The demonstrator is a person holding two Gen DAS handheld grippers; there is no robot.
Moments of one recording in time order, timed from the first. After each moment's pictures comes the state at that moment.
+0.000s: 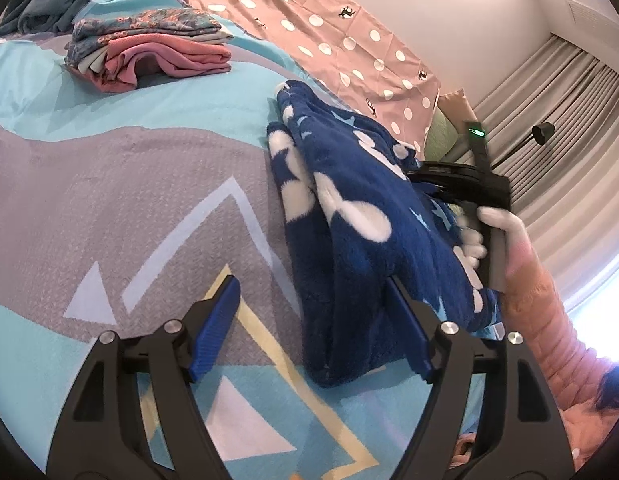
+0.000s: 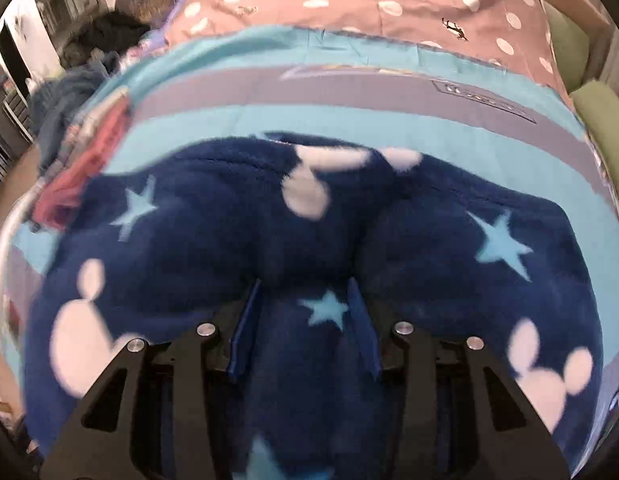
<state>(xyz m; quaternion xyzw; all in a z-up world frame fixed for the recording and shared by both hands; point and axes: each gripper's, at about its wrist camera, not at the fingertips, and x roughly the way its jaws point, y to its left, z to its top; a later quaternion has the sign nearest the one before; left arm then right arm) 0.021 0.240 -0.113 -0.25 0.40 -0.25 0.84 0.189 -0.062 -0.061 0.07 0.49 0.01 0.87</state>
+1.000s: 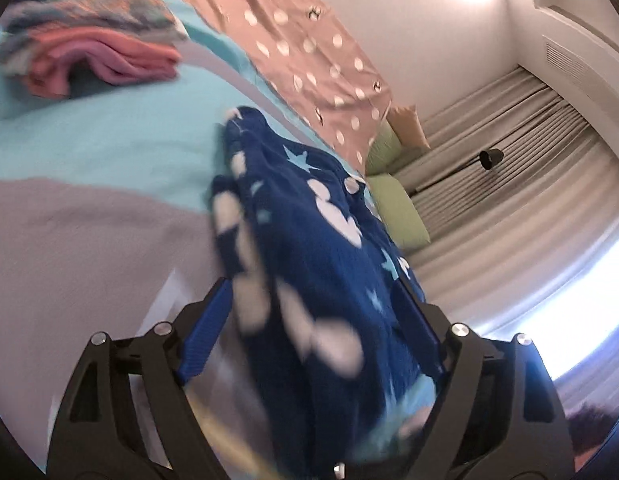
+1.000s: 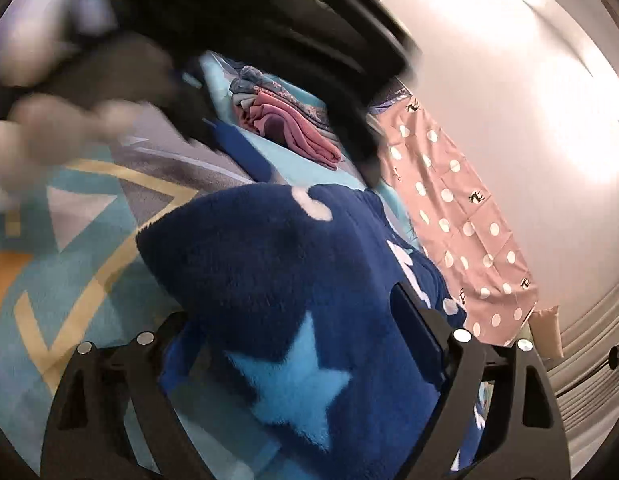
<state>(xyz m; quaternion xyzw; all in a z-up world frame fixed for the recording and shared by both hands) 0.108 0.244 -0.107 -0.33 0.39 -0.37 0.77 -0.028 0.174 -0.117 -0.44 0.23 0.12 0.86</state>
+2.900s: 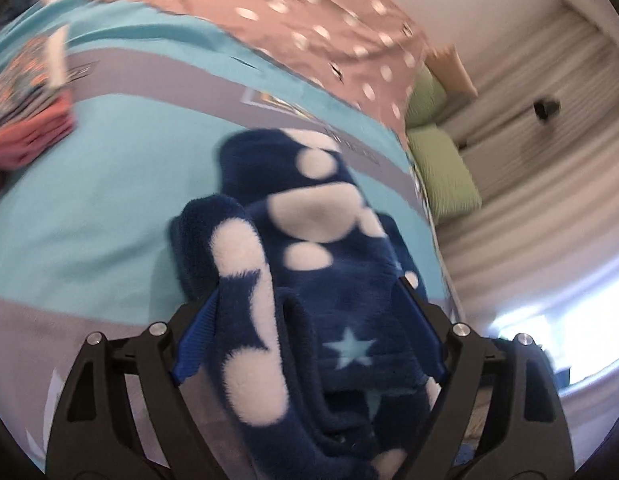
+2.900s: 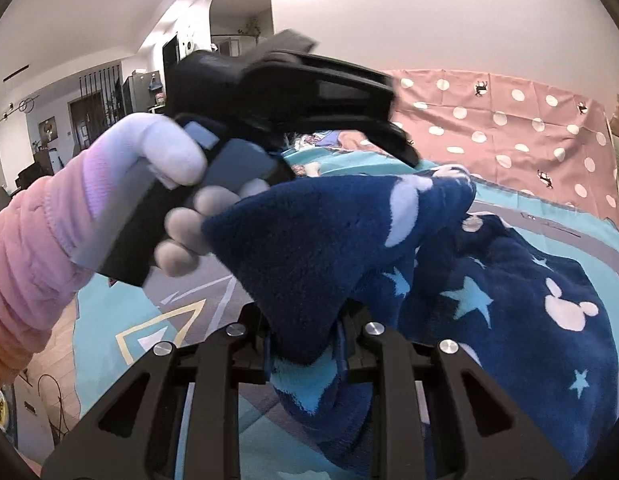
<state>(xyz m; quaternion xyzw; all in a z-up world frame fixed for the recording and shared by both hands) 0.165 0.080 -0.006 -0.19 0.49 -0.31 0.79 -0.016 0.017 -0.019 -0.03 0.27 0.23 0.93</state>
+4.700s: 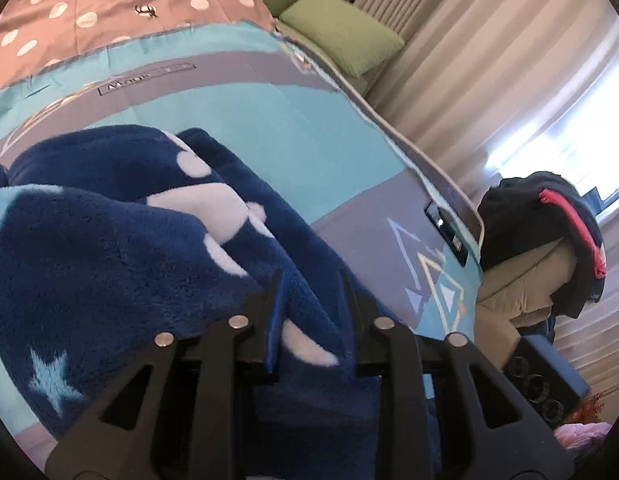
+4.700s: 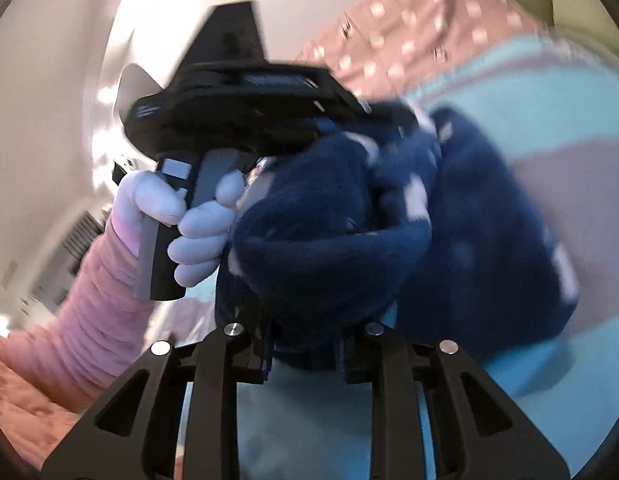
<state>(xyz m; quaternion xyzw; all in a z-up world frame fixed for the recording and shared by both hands) 0.113 -0.162 -0.011 0.04 0.50 -0.48 0.72 -0.083 -0.192 -0.075 0.30 0.31 0.21 0.88</state>
